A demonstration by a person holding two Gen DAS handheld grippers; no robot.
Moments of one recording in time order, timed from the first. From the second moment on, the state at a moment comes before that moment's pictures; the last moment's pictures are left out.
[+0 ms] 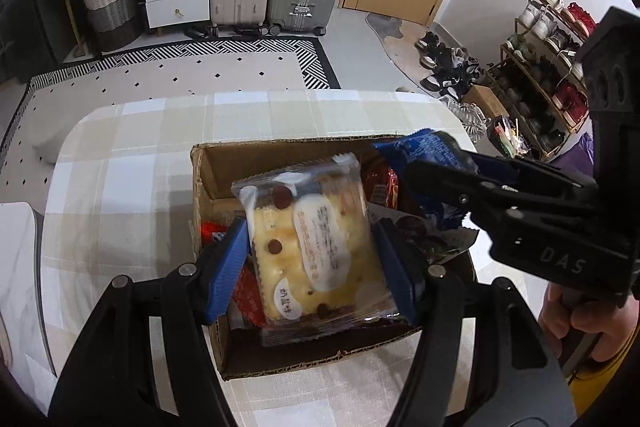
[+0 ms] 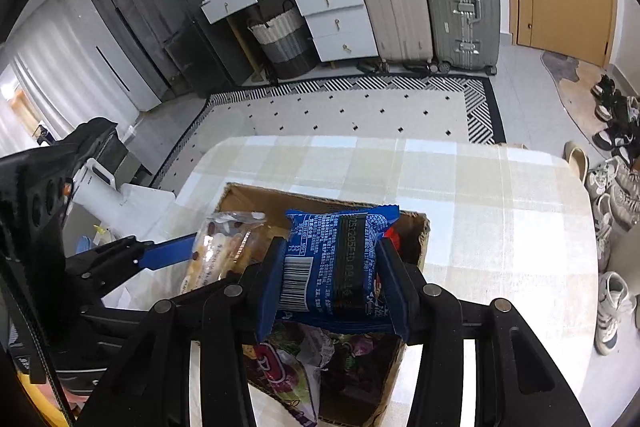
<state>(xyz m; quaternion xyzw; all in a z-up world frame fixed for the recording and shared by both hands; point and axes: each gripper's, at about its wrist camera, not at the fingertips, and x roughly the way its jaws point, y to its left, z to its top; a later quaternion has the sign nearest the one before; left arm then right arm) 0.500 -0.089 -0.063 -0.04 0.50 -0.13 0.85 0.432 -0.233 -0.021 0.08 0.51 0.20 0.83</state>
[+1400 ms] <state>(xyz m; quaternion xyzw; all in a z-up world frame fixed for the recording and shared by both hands) 0.225 -0.050 0.131 -0.03 0.29 -0.11 0.95 0.197 -0.242 0.165 0.06 0.29 0.24 0.93</state>
